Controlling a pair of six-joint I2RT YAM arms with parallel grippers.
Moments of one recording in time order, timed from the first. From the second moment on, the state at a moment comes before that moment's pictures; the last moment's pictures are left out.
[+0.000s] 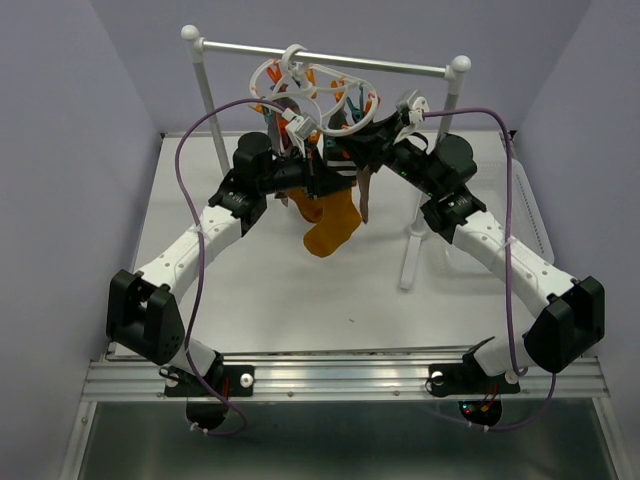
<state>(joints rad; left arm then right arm) -0.48 1.48 1.24 0.15 0.78 -0.49 0.54 1.42 1.26 0.50 -0.44 0.16</state>
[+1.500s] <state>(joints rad) -0.48 1.46 1.24 0.14 0.92 -0.28 0.54 1.40 1.23 0.57 -0.52 0.13</state>
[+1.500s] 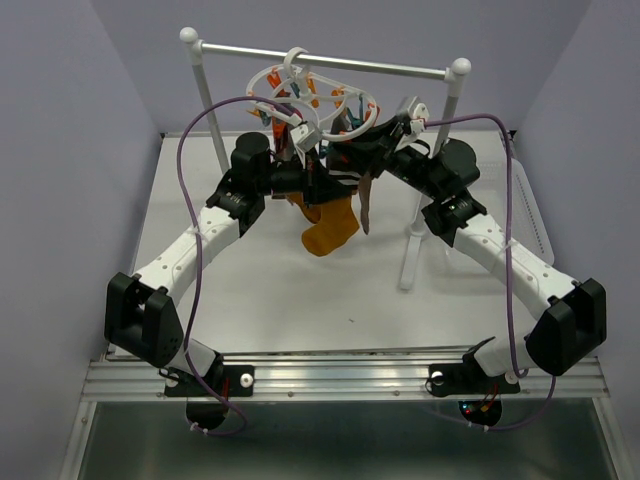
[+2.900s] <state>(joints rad) -0.46 1.50 1.29 0.11 0.87 -0.32 0.54 1.33 1.19 0.52 -0.57 0.07</state>
